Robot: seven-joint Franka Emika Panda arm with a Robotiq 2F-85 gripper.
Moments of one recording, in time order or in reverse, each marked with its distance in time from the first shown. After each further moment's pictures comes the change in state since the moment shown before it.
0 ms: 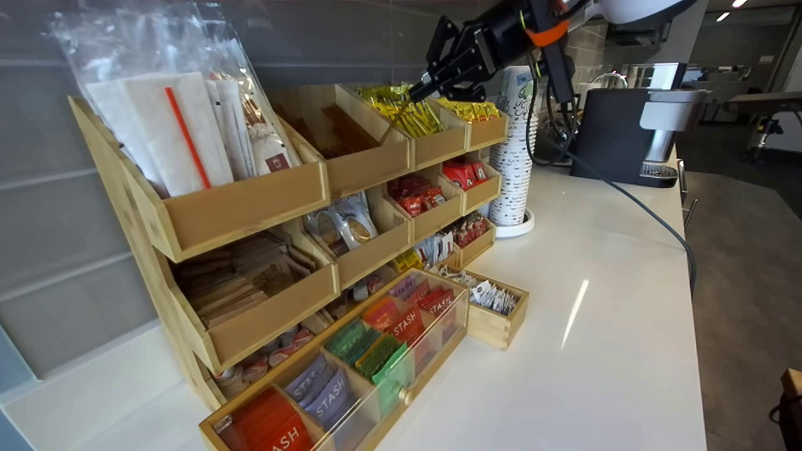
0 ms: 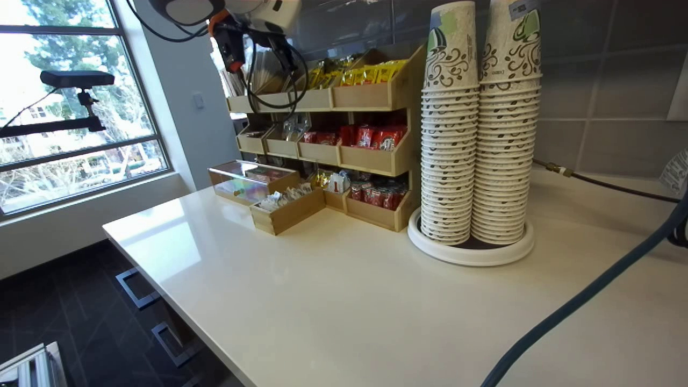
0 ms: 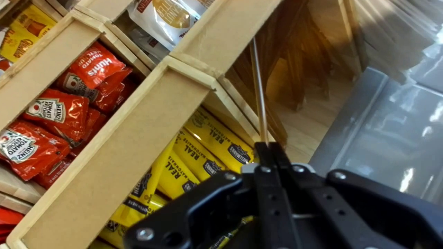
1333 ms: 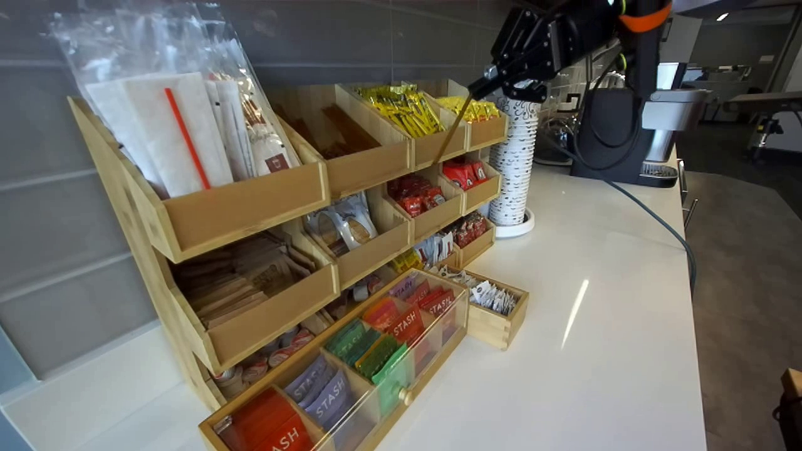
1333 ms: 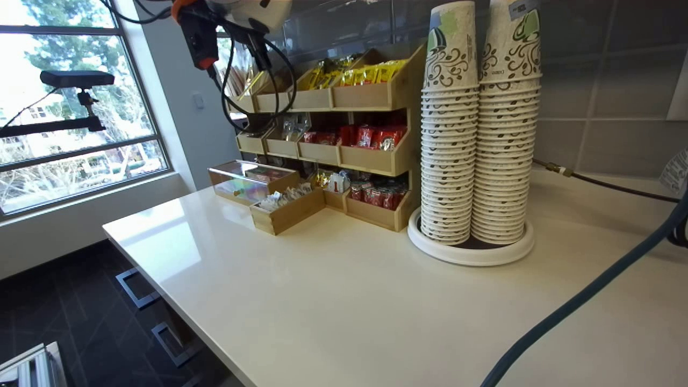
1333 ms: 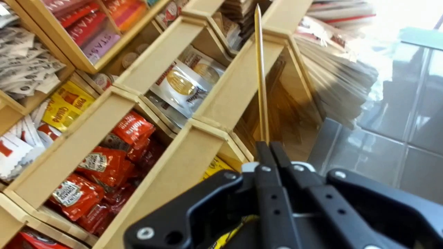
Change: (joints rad) arm -0.064 -0.204 -0.090 -0.182 0.075 -0.354 -0.134
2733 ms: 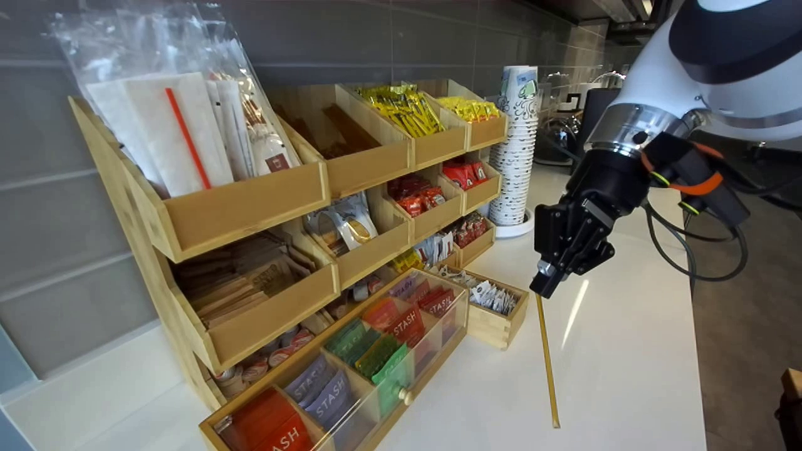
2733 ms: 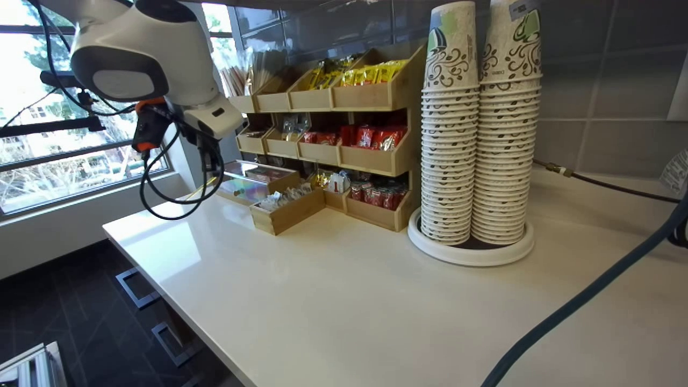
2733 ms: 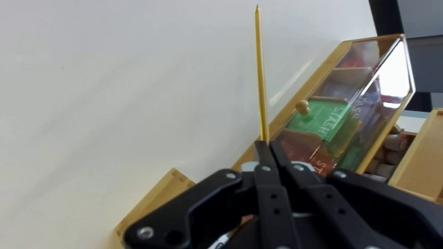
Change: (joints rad) arm 0.013 -0.029 0.196 -0.361 -0.315 0.066 0.384
